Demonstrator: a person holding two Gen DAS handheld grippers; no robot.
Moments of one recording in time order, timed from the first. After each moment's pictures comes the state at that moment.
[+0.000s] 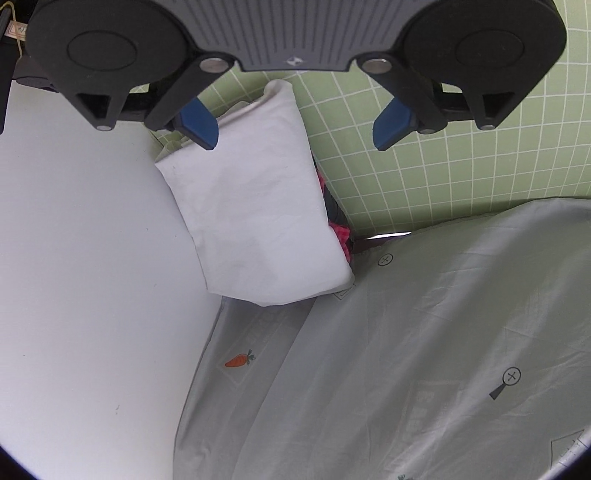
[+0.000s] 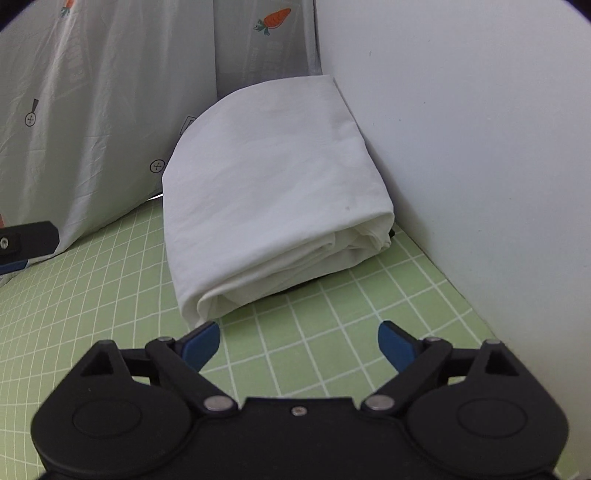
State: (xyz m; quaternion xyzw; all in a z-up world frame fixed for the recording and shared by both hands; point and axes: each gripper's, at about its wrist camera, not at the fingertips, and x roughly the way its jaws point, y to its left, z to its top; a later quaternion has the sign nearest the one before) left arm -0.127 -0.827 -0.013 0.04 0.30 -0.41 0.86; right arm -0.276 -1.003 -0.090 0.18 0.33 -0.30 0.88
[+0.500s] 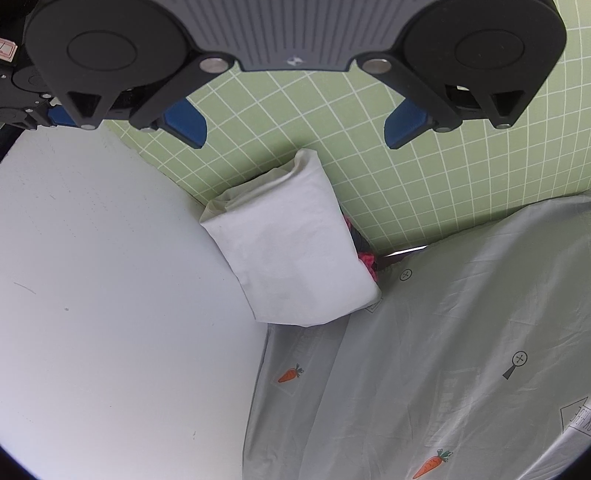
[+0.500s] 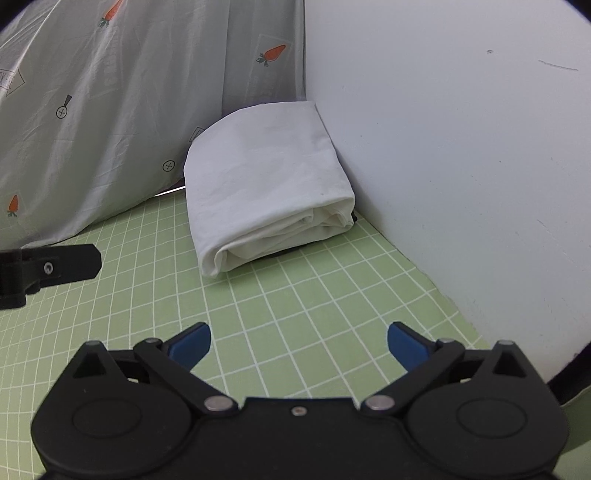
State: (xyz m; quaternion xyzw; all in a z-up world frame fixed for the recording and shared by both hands) left arm -0.205 -0.779 -0.015 0.10 0.30 -0.45 0.84; right arm -0.353 -0.926 -0.066 0.15 0.32 -0.35 0.87
